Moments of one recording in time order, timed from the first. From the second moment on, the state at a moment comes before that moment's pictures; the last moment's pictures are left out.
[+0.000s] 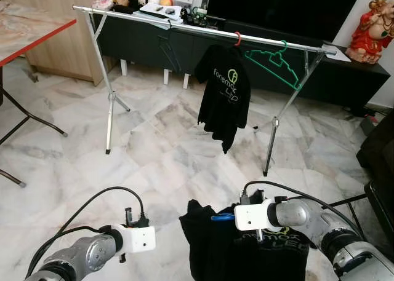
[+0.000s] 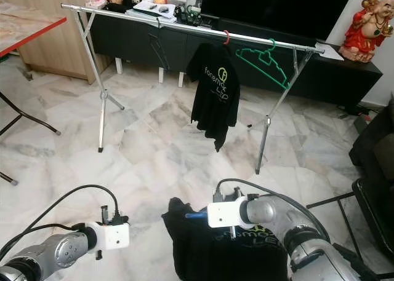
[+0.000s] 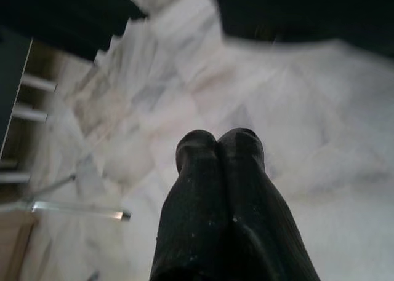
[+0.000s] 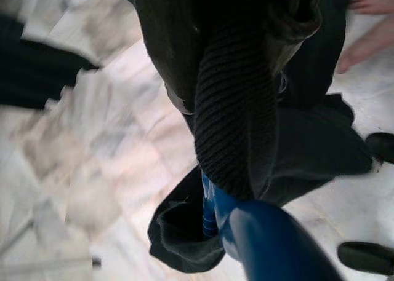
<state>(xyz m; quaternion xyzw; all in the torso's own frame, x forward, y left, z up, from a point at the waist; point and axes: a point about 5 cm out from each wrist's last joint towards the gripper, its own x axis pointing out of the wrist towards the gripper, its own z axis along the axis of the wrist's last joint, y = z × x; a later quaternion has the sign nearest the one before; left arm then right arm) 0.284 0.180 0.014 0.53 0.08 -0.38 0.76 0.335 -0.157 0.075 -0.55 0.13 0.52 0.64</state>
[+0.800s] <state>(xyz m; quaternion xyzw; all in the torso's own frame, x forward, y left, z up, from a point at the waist) 0.296 0.184 0.031 0.39 0.09 -0.34 0.85 0.341 -0.135 0.105 -0.56 0.02 0.55 0.62</state>
